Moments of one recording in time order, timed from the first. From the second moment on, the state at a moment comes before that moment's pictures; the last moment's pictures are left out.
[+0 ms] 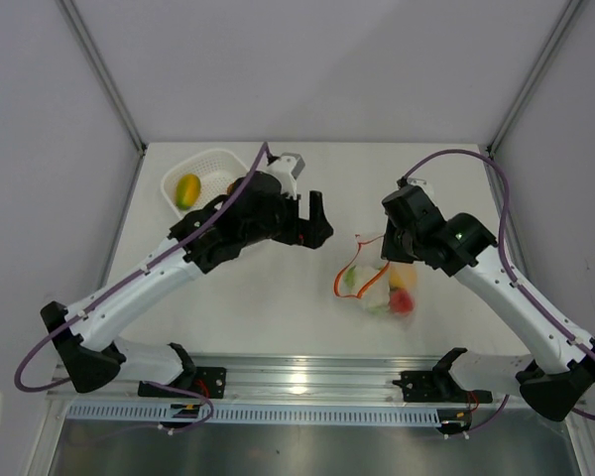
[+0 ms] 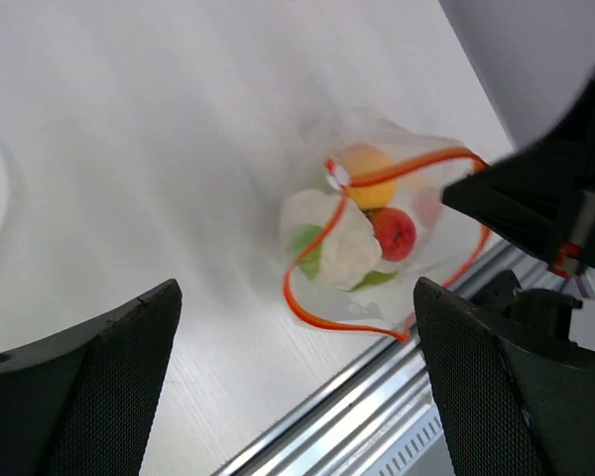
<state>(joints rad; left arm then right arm) -0.90 1.31 1.44 -0.64 -0.08 -0.50 0.70 1.20 1.37 -1.09 0.30 0.68</state>
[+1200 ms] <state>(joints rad) -0.21 1.86 1.57 -1.02 -0.18 -1.13 0.68 1.19 1.31 -1.06 0.29 0.66</state>
